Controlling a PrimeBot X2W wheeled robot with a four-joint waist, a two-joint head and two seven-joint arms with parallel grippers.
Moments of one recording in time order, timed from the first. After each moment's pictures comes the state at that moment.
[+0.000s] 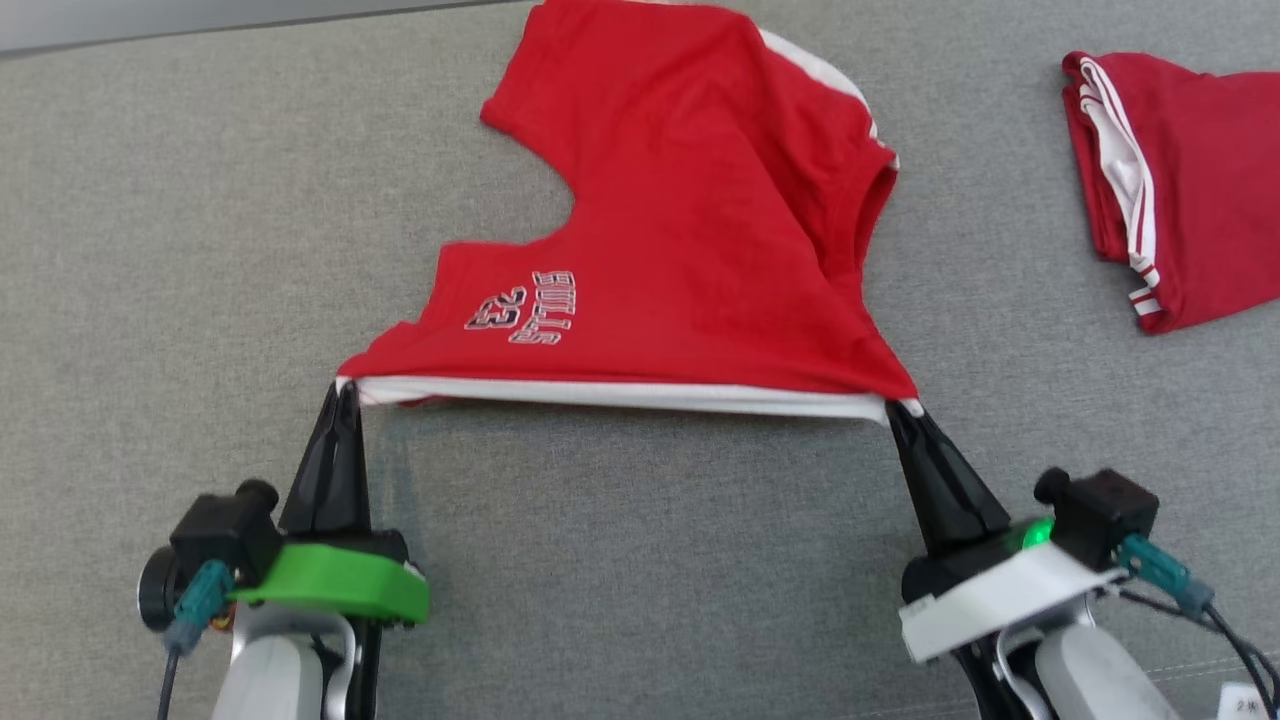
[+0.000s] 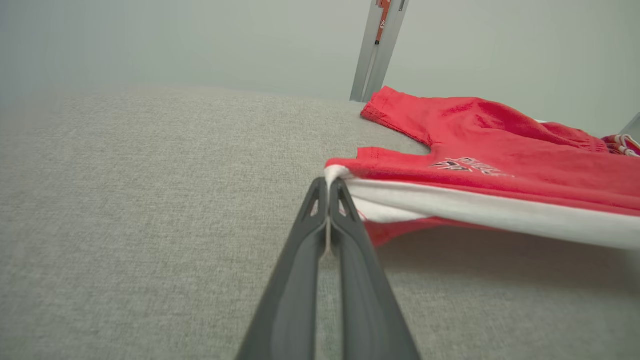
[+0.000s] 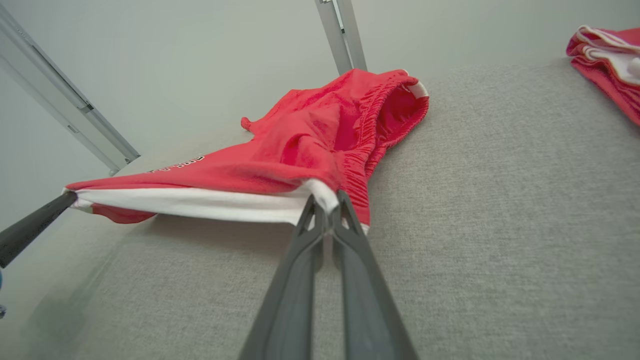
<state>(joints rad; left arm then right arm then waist) -0.21 0.04 -0.05 0.29 -0.25 -0.08 -0.26 -0.14 -0.15 0.26 0.16 0.43 0.13 -0.26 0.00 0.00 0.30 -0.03</state>
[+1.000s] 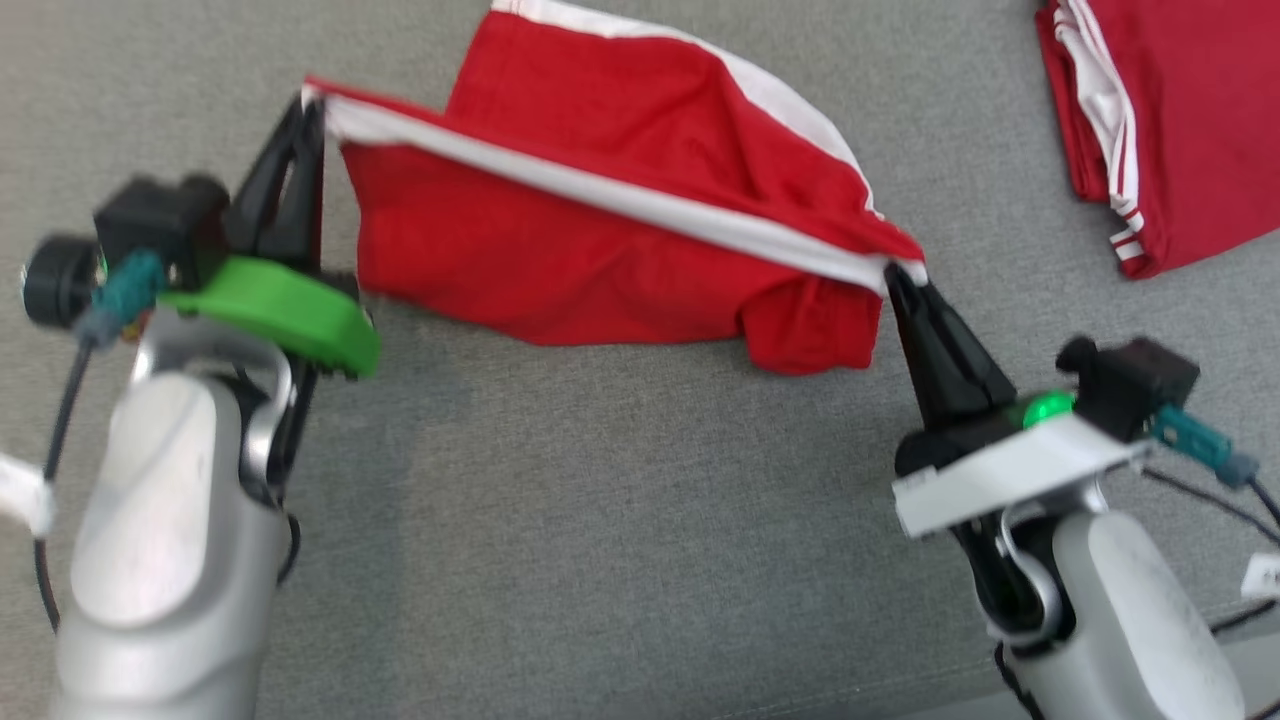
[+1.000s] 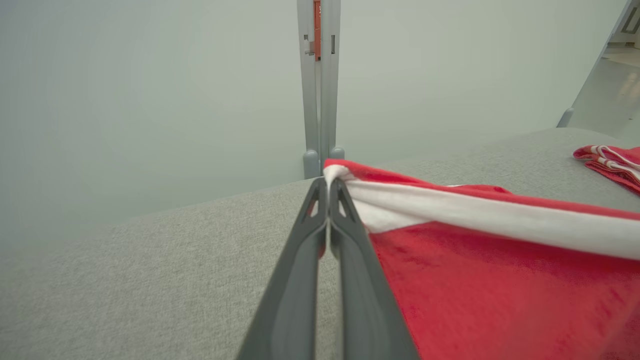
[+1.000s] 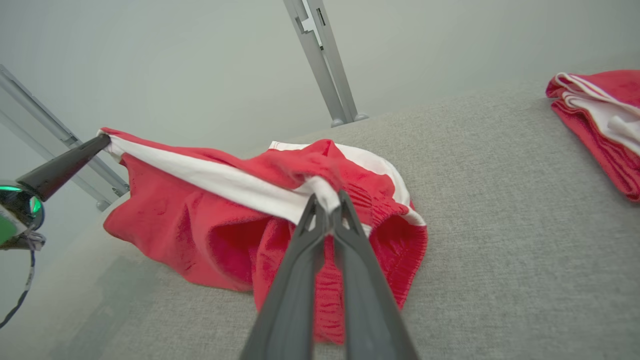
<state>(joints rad) -0.56 0.18 -0.14 0.19 -0.23 -0.11 0.00 -0.22 -0.09 0.19 -0.04 0.43 0.13 -0.07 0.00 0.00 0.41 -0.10</state>
